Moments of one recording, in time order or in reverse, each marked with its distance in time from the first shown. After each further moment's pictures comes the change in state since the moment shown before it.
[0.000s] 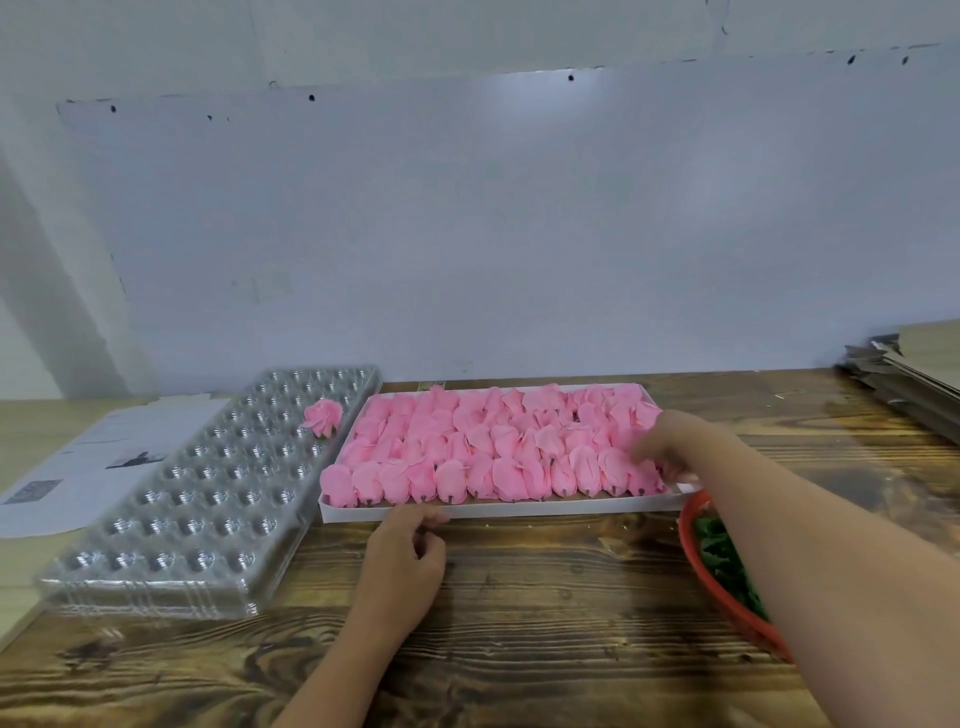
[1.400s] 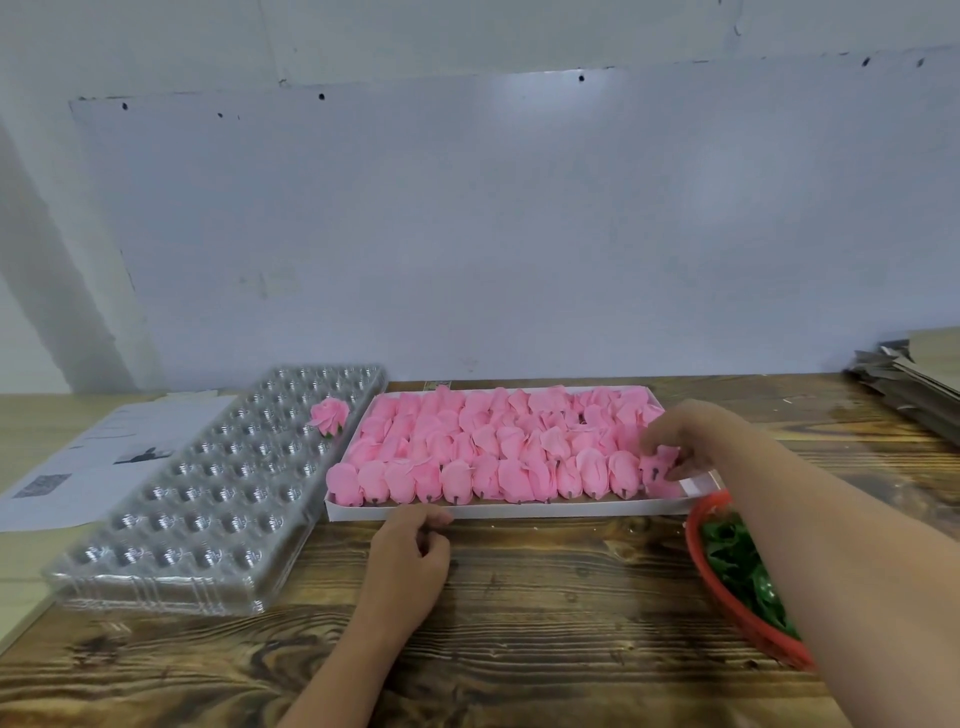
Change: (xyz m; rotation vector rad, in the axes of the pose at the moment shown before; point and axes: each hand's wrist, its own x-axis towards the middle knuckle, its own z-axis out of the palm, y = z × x) left_hand 0.000 0.003 -0.002 -0.018 0.002 -0.030; right_hand 0.021 0.002 -0.009 0.264 -0.039 0.024
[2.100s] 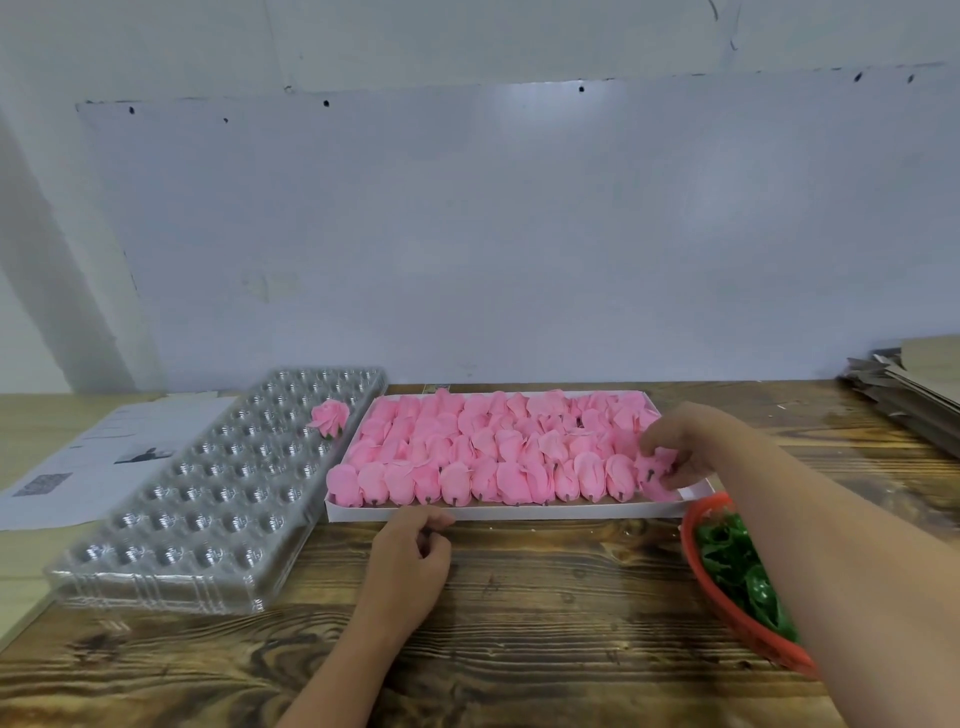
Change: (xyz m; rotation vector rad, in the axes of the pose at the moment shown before) left_hand -0.002 0.001 0.000 -0.024 -0.012 0.002; right_hand -0.018 0.000 -0.003 0.106 0.001 0.007
